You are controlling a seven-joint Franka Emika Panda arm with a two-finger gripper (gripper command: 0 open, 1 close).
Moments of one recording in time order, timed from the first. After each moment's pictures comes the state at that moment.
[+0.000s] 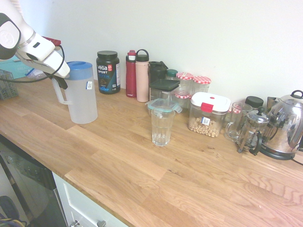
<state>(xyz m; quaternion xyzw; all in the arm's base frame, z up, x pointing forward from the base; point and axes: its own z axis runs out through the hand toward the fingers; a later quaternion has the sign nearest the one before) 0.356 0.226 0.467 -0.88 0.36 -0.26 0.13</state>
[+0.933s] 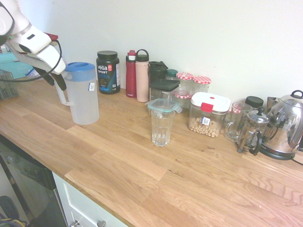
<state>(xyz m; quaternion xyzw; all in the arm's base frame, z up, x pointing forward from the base) 0.326 0.212 0.496 -0.89 0.37 -0.22 0.10</state>
